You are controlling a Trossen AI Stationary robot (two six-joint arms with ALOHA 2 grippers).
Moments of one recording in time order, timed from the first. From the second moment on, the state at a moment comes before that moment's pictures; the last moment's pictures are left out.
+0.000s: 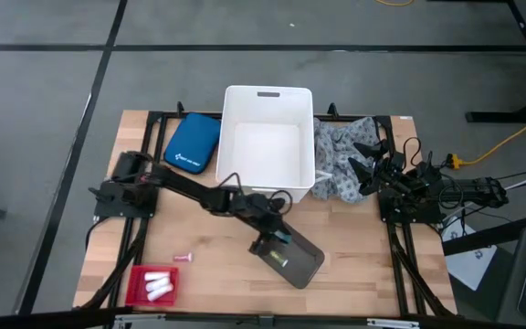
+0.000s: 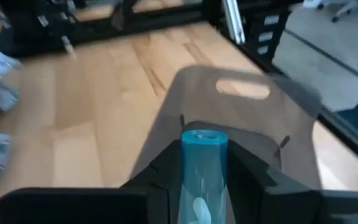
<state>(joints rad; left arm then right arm) -0.13 1.86 1.13 0.33 0.23 0.09 0.04 0.12 0.05 0.45 0.46 0.04</state>
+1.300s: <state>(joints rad) -0.61 1.59 1.13 -0.83 -0.10 -0.61 0.04 0.12 0.05 0.43 0.45 0.05</state>
